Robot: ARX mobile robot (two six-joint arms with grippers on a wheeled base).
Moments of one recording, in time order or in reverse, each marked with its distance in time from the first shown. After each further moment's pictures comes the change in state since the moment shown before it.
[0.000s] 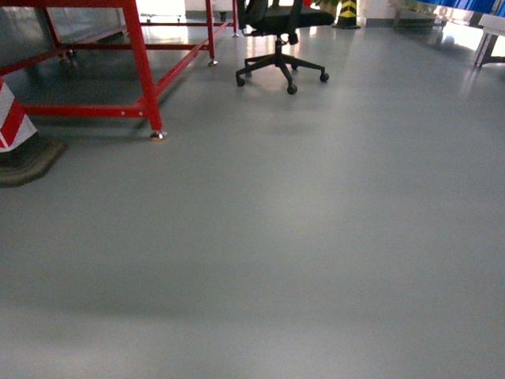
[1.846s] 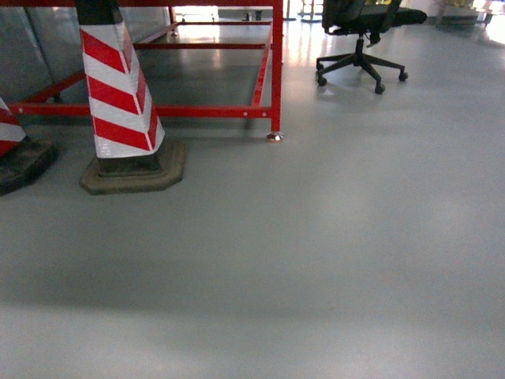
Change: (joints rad) left arm 0.000 0.000 0.000 0.000 0.002 0.000; right arm 0.000 0.000 0.000 -0.007 0.000 0.000
